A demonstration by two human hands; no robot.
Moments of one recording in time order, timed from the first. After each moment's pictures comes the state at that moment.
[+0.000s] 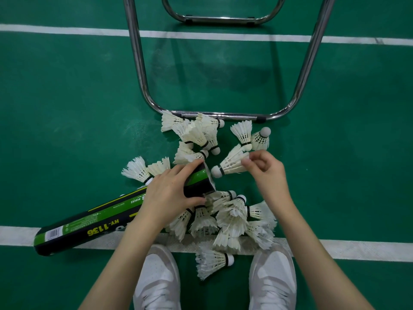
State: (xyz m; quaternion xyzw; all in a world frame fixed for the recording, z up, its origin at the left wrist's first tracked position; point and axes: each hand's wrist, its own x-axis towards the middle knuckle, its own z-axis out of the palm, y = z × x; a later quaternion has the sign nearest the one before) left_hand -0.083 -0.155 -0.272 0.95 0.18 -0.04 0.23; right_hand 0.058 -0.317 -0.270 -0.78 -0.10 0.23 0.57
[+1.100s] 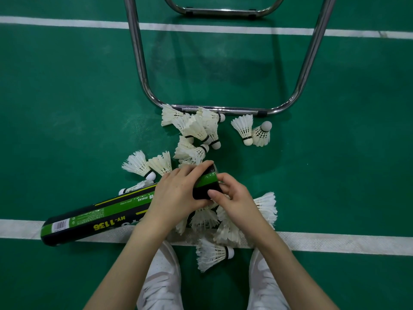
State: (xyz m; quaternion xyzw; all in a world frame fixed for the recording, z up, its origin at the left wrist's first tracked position) left_hand -0.087 -0.172 -0.277 0.97 0.15 -0.01 0.22; right_hand -0.009 -0.312 -0.275 -0.67 -0.18 0.42 0.59
